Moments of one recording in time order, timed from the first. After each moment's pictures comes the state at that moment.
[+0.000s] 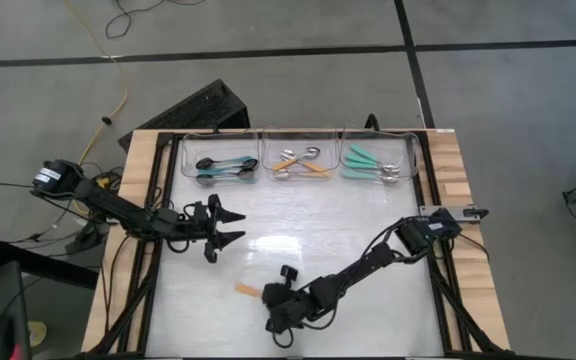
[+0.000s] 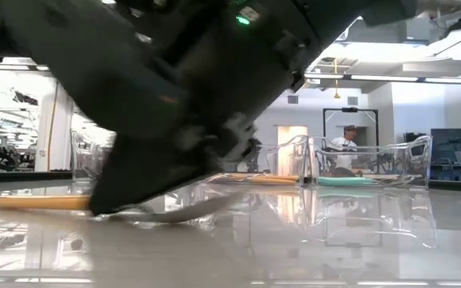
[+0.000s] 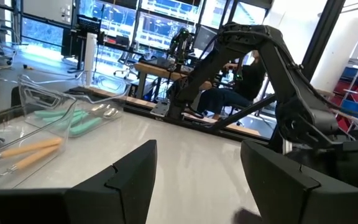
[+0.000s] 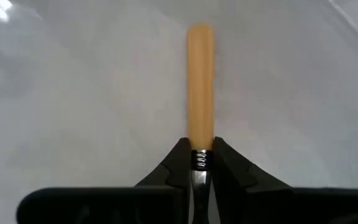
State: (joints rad) left arm -0.31 1.04 0.16 0.93 -0.40 -0.25; right arm 0.49 2.36 1.69 -0.24 0.51 0.59
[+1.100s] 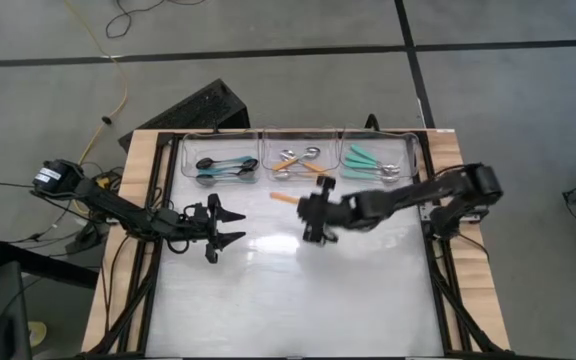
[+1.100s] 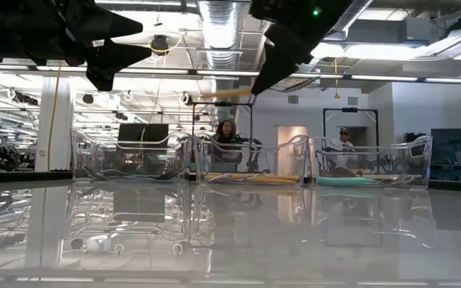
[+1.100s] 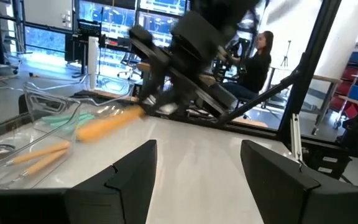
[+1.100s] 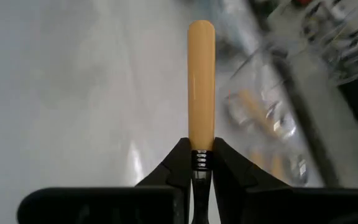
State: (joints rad) left arm -0.31 1.04 0.16 0.92 -0.41 -0.18; right arm 0.13 1.63 1.22 -0.41 0.58 0.03
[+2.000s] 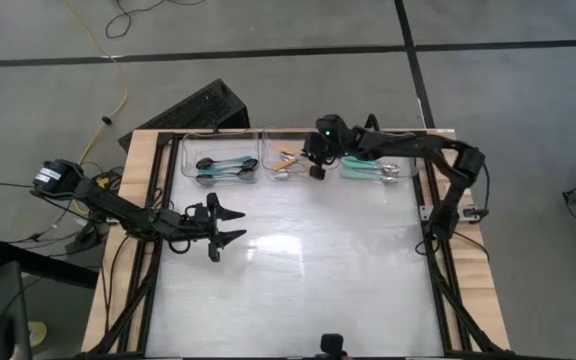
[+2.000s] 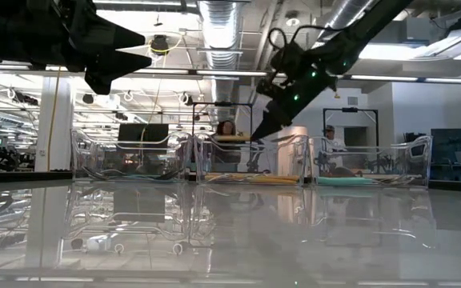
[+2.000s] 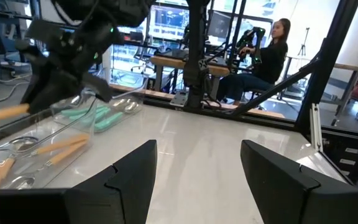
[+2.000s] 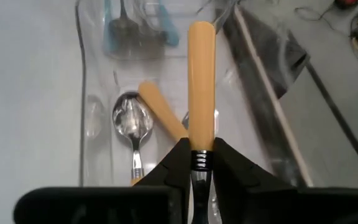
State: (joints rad) left arm -0.31 1.04 0.16 0.87 -0.46 -0.16; right arm -0.55 1.77 1.11 -0.01 -0.13 -0.39
